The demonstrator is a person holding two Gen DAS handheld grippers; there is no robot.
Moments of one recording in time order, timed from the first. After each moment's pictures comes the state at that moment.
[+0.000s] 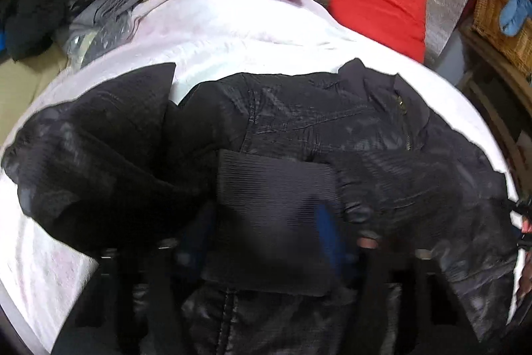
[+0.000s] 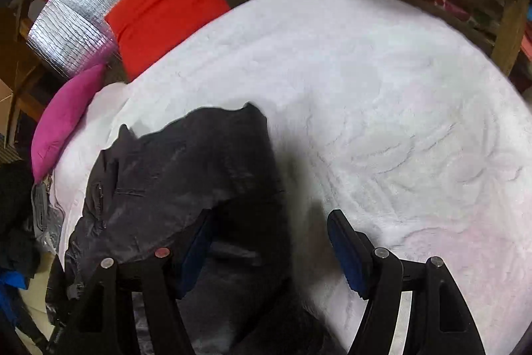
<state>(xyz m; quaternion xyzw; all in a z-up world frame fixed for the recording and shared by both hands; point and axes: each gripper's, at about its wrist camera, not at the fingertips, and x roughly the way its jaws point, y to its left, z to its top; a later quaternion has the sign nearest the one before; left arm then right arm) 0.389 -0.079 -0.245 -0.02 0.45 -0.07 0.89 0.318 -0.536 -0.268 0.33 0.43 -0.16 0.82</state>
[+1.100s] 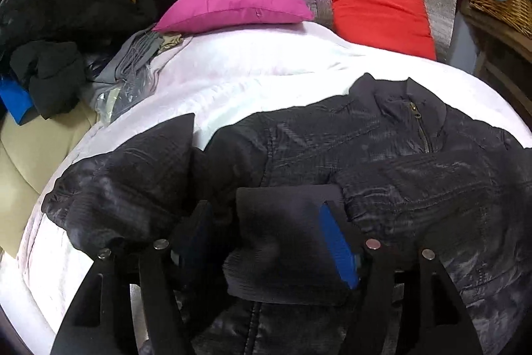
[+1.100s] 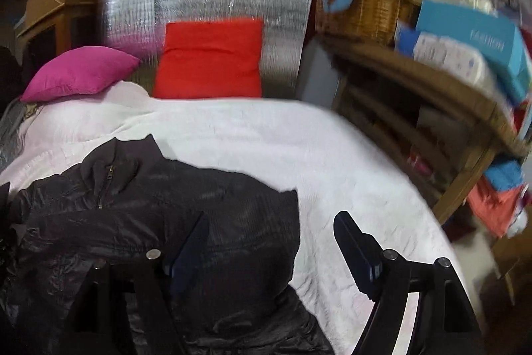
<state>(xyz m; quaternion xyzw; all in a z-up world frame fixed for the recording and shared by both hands) 0.383 -0.095 -0.233 0.07 0.38 -0.02 0.92 0.312 -0.409 -0.182 0.00 0.32 -0.25 0.91</state>
